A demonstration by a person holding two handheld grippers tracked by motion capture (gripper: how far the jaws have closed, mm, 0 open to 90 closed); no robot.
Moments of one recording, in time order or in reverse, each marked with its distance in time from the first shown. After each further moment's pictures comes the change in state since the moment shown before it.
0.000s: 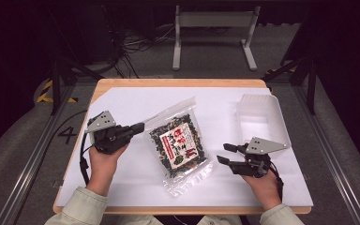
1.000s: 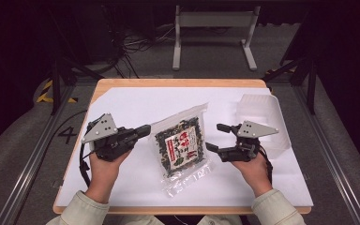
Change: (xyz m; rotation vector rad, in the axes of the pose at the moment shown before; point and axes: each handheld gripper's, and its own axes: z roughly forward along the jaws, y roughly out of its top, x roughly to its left) left arm -0.037 0.021 -0.012 -0.060 -0.053 0.114; right arm -0.010 0.043 0.029 -0.125 0.033 -0.016
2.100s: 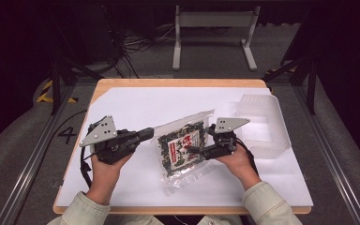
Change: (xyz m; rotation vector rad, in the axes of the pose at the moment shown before) left arm -0.005 0.000 0.000 -0.043 -0.074 0.006; right arm -0.004 -0.002 0.058 0.058 0.266 -0.039
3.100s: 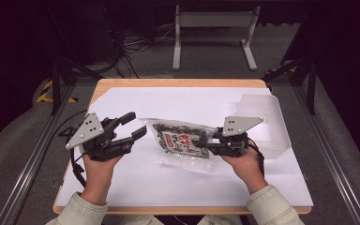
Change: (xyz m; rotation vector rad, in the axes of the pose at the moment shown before) left arm 0.004 0.006 -0.017 -0.095 0.163 -0.002; right arm 0.034 0.046 -0.036 0.035 -0.027 -0.131
